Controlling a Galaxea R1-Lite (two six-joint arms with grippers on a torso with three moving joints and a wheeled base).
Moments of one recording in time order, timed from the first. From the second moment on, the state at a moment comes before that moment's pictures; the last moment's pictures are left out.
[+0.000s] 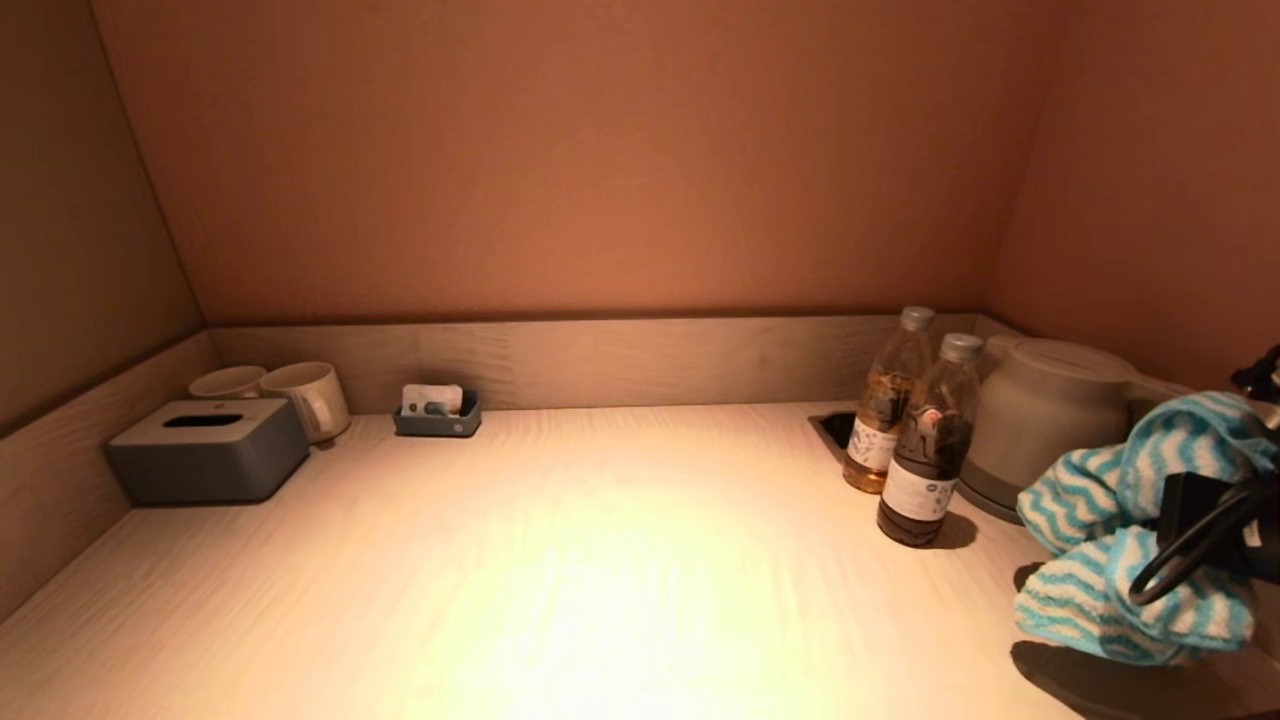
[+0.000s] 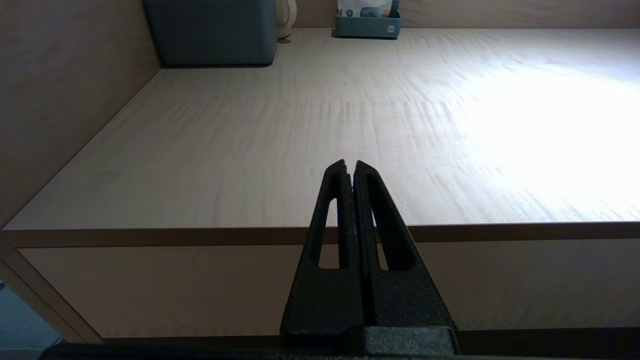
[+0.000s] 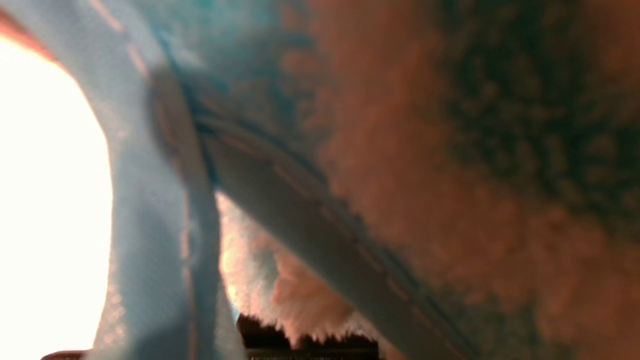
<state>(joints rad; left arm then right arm) 0.00 0.00 0.00 0.02 -0.01 -0.03 -0.33 1.37 -0.85 0.23 0.01 0.14</state>
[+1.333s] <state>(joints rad) 0.00 0.00 0.00 0.02 -0.01 -0.03 -0.43 1.64 -0.88 0.09 0.05 0.08</state>
